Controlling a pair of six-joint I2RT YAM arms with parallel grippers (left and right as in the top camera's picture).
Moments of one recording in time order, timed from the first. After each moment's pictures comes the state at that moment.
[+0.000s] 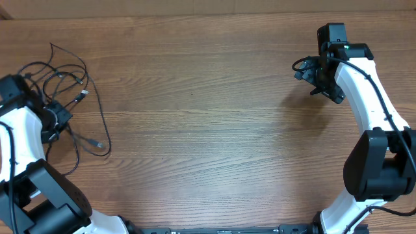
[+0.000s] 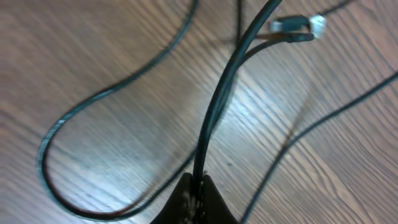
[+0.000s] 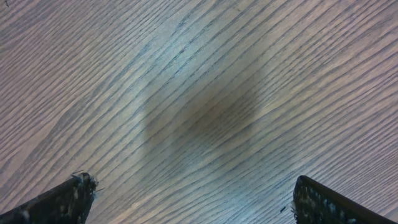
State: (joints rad) left arm 0.60 1.72 1.29 -0.83 0.03 -0.26; right arm 0.00 1.89 1.58 -1.01 0.18 0.64
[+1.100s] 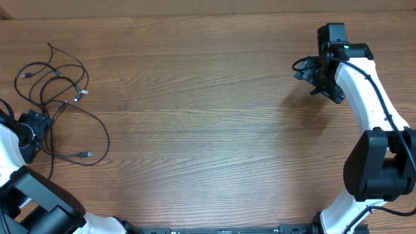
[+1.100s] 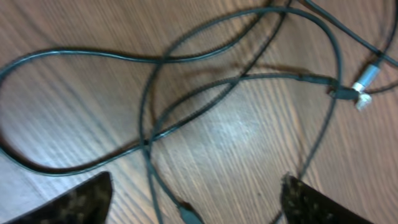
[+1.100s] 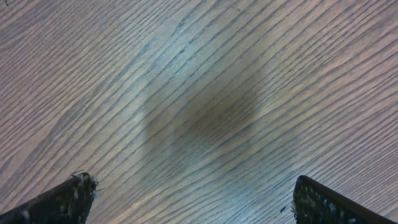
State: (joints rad) left arm 0.78 1.72 1.29 -0.82 0.09 -0.39; right arm 0.00 1.89 1.58 -1.01 0.18 0.64
